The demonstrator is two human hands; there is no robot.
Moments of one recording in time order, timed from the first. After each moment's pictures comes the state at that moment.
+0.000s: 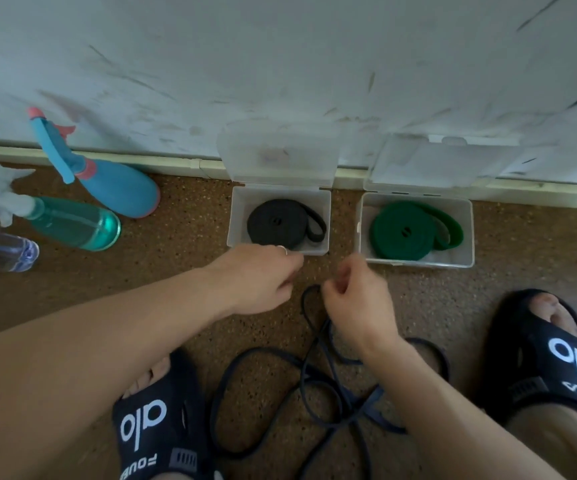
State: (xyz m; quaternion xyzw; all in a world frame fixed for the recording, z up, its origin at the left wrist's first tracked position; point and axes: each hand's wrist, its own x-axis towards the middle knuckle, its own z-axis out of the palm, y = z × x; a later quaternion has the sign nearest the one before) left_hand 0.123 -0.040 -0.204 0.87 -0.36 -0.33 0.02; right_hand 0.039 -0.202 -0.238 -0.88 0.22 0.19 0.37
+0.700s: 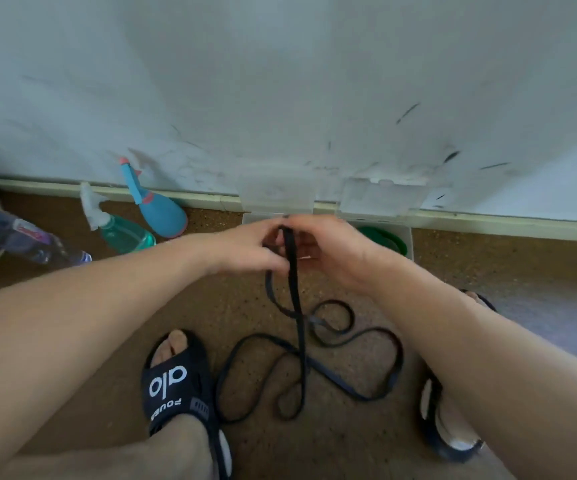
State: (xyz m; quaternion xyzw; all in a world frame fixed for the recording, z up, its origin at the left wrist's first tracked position) left_hand 0.077 -0.044 -0.053 0.84 -0.15 -0.40 0.34; right_hand 0.049 -0.204 -0.083 -0.67 0.11 0.28 0.68
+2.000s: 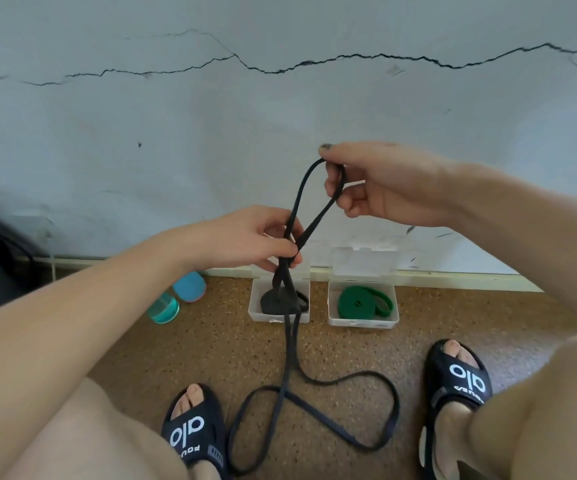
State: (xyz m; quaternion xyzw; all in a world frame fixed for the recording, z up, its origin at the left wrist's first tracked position) left_hand 0.058 -0.053 0.110 0.86 -0.21 -0.29 0.37; right_hand 0.050 -0.274 0.147 -0.74 -0.01 0.19 0.65
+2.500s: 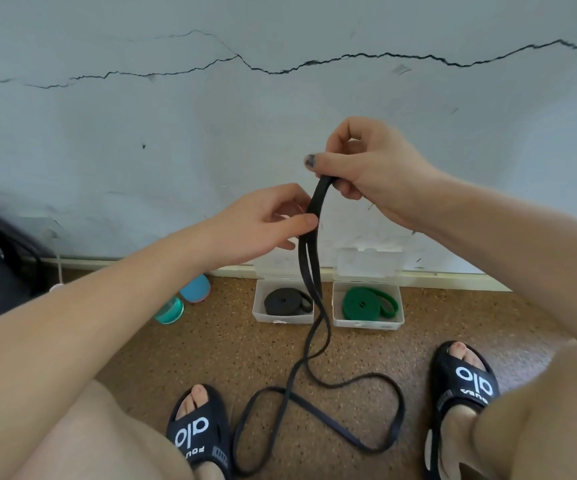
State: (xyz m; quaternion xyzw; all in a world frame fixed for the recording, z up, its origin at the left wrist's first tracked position) left_hand 0.060 -0.062 0.118 0.86 -0.24 -0.18 0.41; right_hand 0.058 -0.255 0.141 -0.77 -0.04 0.00 0.63
